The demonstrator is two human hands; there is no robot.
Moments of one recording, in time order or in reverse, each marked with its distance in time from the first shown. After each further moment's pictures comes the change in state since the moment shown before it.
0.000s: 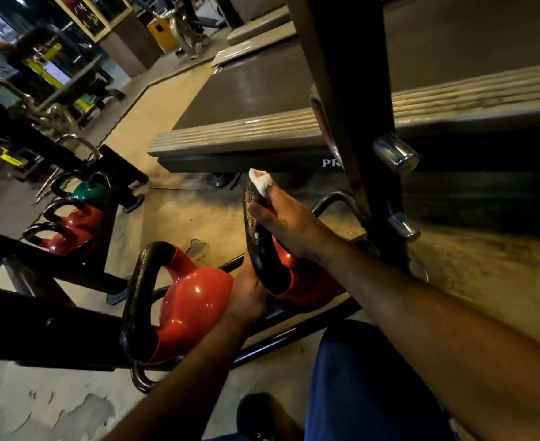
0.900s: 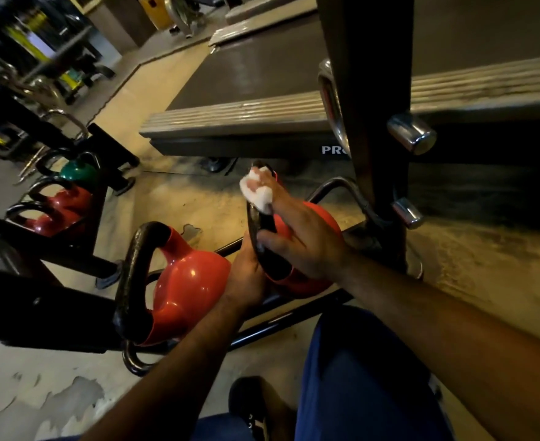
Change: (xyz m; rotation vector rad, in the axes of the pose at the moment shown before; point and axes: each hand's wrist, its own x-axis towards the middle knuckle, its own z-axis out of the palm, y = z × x) left_hand -0.002 0.002 0.001 -0.100 -0.021 0.039; right_hand -0.044 -0.001 0.007 -0.096 0.003 -0.271
